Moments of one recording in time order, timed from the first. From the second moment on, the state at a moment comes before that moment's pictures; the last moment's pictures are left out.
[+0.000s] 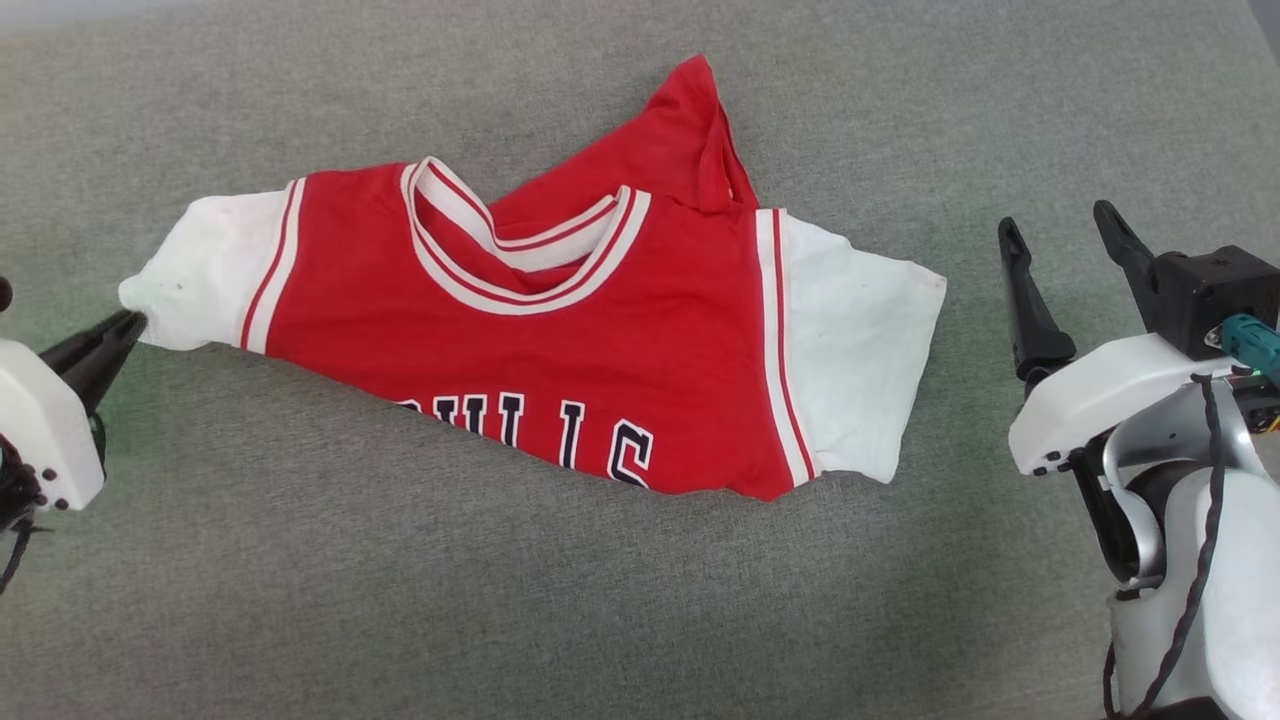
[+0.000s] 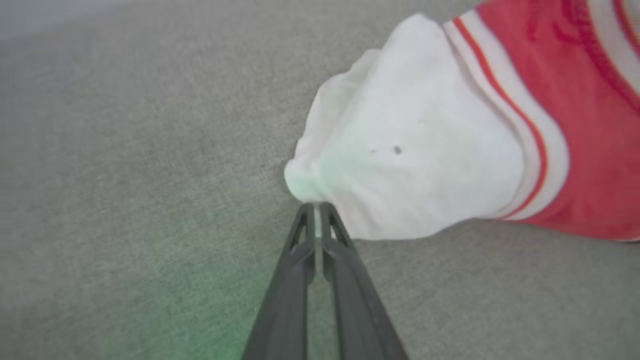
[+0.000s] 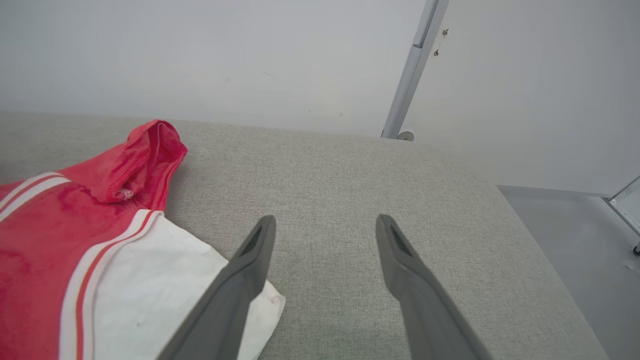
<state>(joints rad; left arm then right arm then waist) -0.94 1.03 -1.28 0.53 -1.34 -0.13 -0.10 -0.36 -0.06 -0.07 0.01 0.02 0.13 0.19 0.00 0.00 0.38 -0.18</state>
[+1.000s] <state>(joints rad) -0.26 0.55 -0.31 0.16 -0.59 -0.05 -0.26 -0.36 -0.49 0.07 0.02 0.34 0.13 0.75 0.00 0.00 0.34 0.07</state>
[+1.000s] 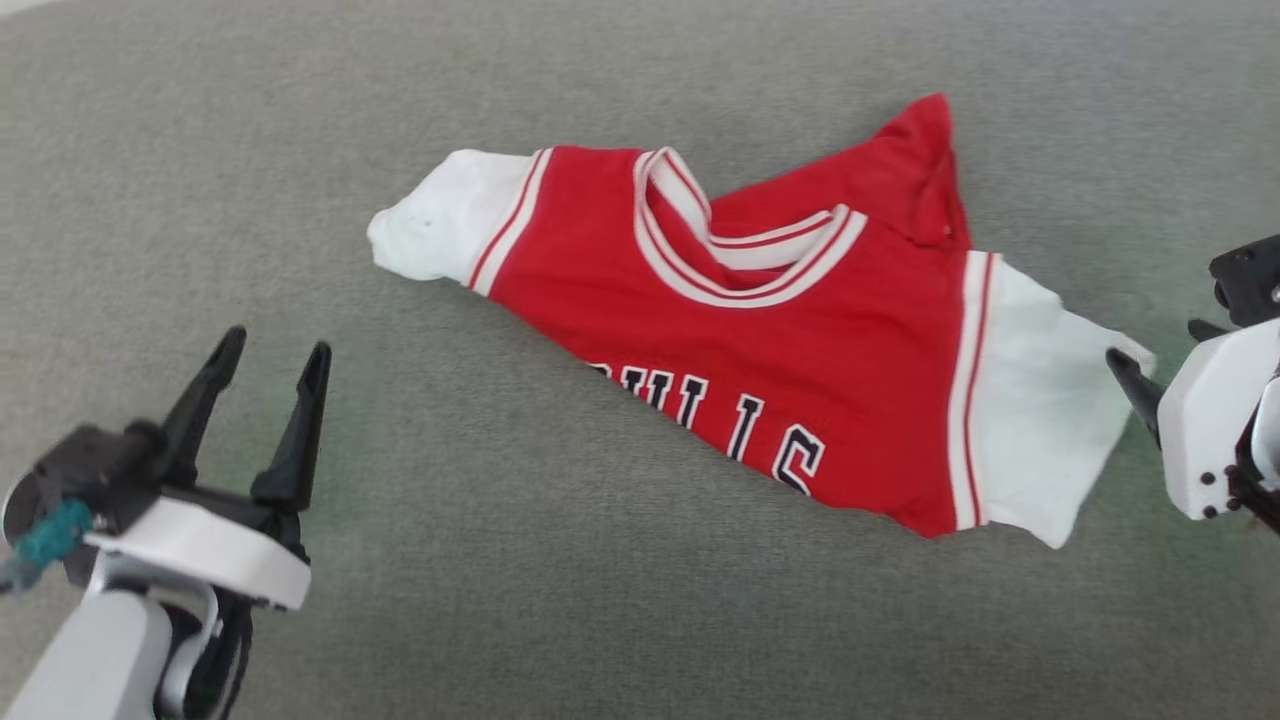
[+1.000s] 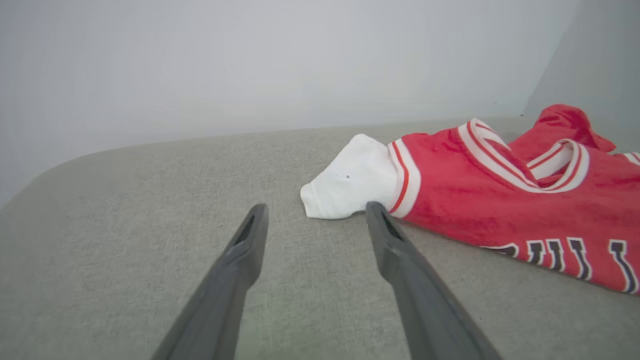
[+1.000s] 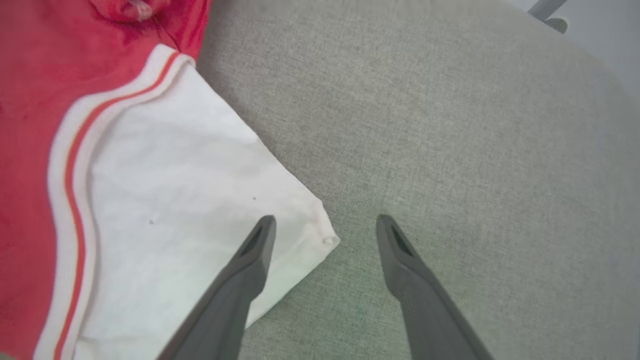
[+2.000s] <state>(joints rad) -0.37 0.67 -0.29 0.05 -0.46 -0.13 -0.26 -0.44 -0.50 0.07 0.01 0.40 0.13 1.04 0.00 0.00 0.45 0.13</state>
